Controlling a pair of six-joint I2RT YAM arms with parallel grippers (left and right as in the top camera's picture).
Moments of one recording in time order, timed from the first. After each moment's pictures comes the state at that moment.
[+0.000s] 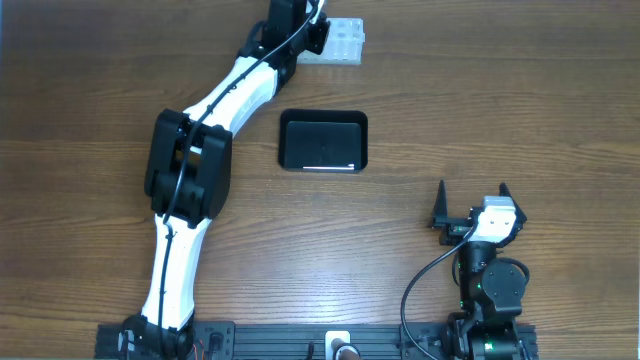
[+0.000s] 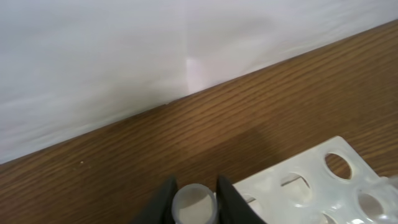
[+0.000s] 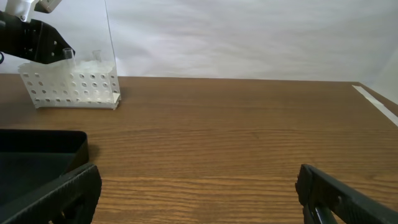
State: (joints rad) left arm -0.38 2.40 1.91 -0.01 0.00 0.07; right arm 0.04 0.01 0.01 -0.06 0.11 -0.04
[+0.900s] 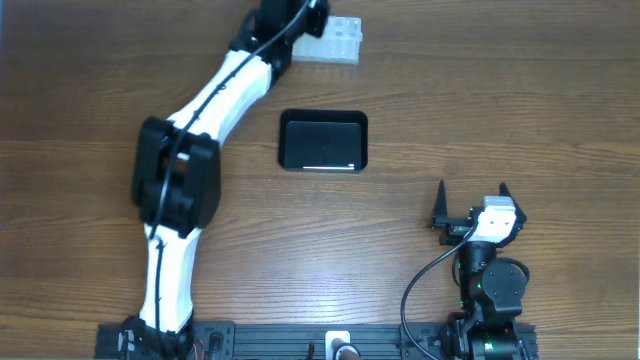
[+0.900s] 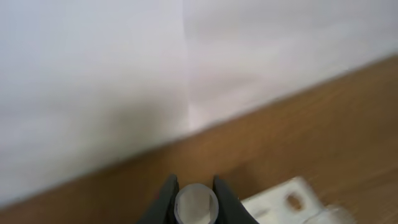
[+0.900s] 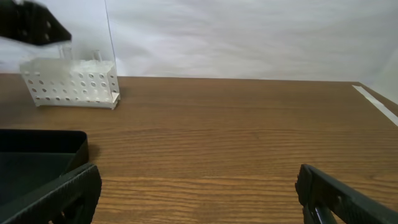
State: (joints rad) left arm -0.38 2.28 1.91 0.00 0.01 0.07; right arm 0.04 0.01 0.01 -0.06 0.11 -0.04
